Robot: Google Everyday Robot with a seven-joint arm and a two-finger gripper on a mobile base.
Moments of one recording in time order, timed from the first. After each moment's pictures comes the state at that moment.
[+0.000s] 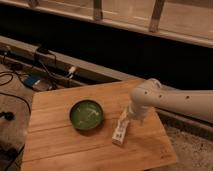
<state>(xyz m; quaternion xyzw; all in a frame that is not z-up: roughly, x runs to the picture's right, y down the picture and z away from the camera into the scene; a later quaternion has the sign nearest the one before) 0.138 0.177 0.748 -0.25 0.19 0.73 0.61</state>
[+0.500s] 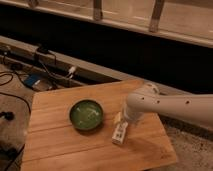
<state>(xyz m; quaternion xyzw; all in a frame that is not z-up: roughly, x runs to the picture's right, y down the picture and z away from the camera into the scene) 0.092 0.181 0.735 -0.26 0.17 0.71 0.64</state>
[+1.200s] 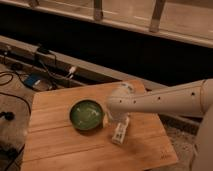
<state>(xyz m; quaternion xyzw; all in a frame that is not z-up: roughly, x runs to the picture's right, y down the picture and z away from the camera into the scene) 0.053 0.186 0.762 -0.23 0.20 0.64 0.70</state>
